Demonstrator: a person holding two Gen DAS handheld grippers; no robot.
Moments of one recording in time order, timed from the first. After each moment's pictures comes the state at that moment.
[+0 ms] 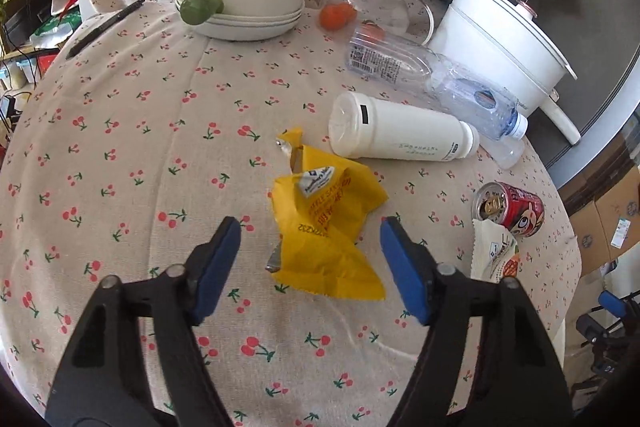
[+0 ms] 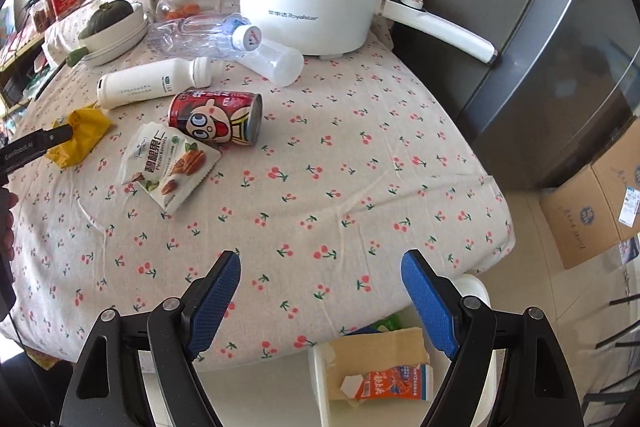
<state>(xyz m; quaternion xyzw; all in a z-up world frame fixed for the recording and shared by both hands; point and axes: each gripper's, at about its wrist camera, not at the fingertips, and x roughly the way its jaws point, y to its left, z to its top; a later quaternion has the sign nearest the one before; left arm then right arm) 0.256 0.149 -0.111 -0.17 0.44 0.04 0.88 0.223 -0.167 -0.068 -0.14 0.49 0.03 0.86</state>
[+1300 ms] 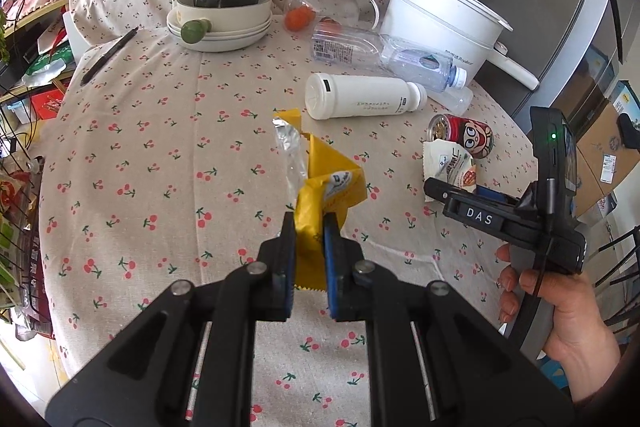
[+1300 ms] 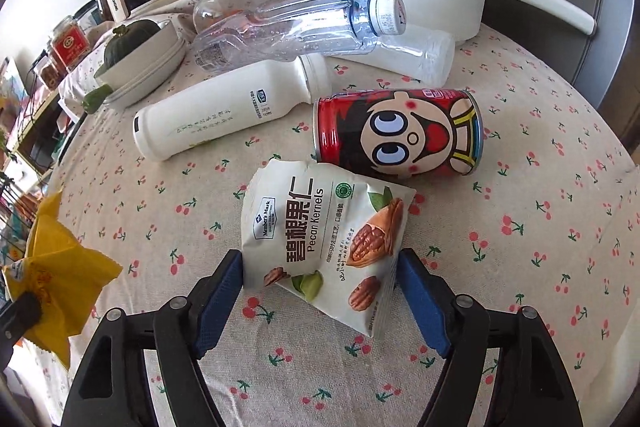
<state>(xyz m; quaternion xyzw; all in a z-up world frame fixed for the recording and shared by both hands) 0.187 0.146 -0.072 -0.10 0.44 -0.02 0.89 0.291 -0.051 -0.142 0.00 0.49 0.10 0.87</state>
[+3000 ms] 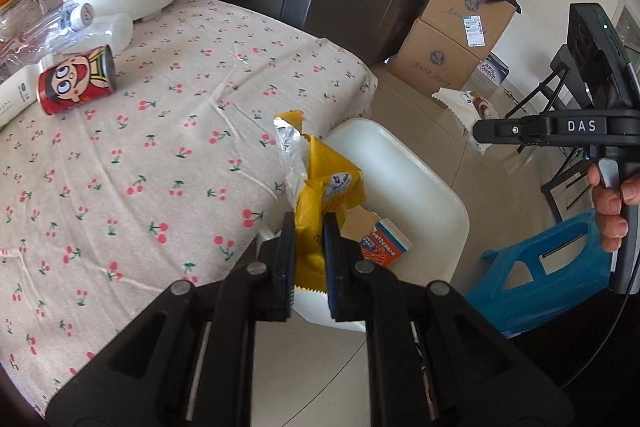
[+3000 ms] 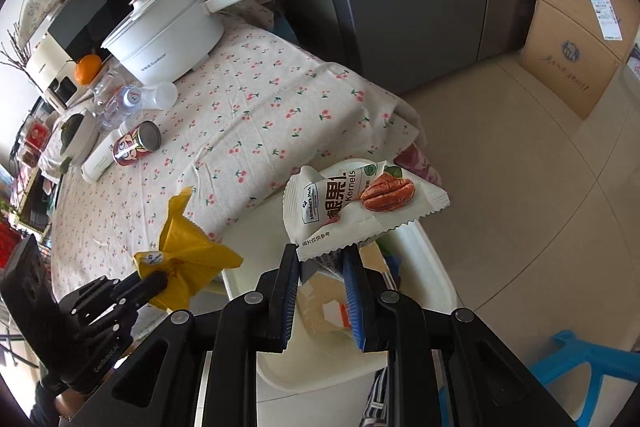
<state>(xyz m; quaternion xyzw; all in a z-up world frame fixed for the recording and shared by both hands) 0.156 -0.165 -0.104 0.01 0.46 -0.30 0.83 0.143 -0.398 -0.047 0.12 0.53 -0.01 0.84</state>
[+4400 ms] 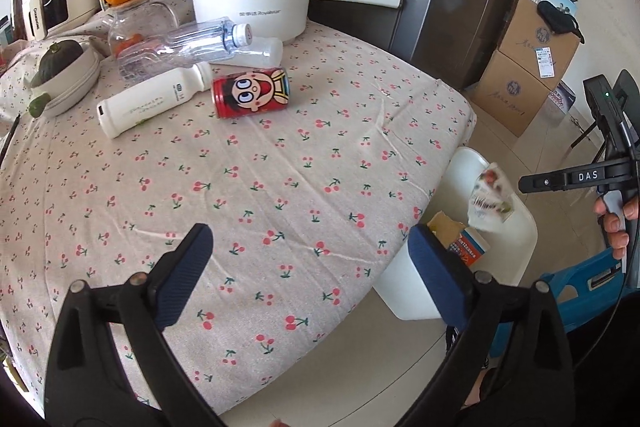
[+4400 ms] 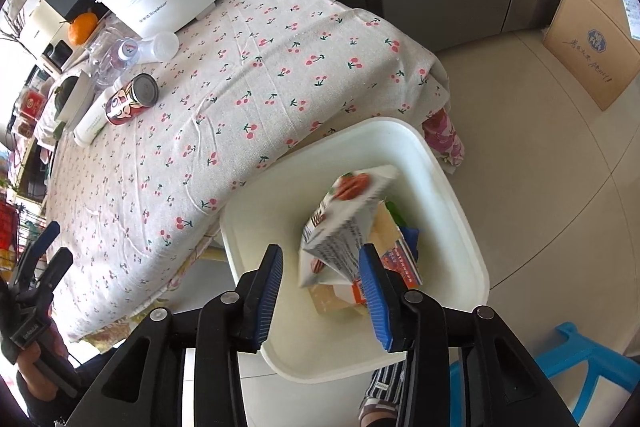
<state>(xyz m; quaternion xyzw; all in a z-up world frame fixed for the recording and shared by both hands) 0.153 -0.044 -0.060 0.02 0.44 -0.16 0.88 0.162 -0.367 -0.075 0.11 0.59 0.02 0.80</state>
